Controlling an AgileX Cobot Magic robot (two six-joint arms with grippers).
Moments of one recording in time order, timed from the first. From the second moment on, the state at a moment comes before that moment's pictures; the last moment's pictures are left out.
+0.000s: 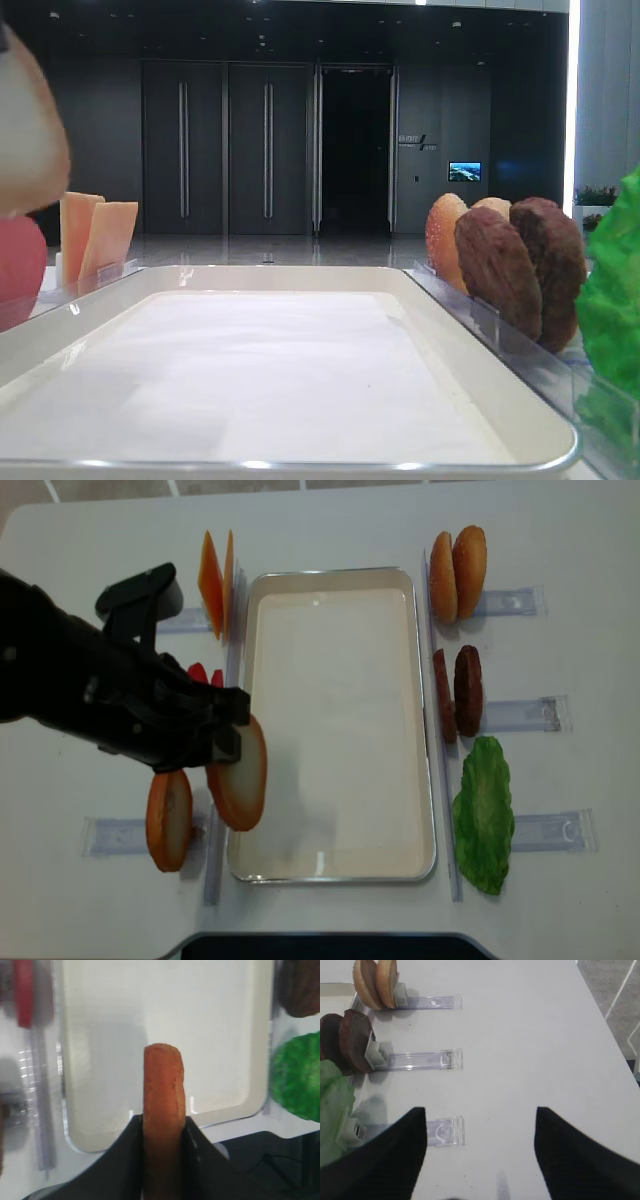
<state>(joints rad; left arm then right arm) -0.59 1.21 -0.87 -0.18 0.86 -0.49 -0.04 -0.01 -0.50 0.05 1.14 -0.07</state>
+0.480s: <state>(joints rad) -0.59 1.23 -0.73 -0.80 0.56 0.05 -0.04 -0.01 -0.50 0.05 1.14 -0.07</state>
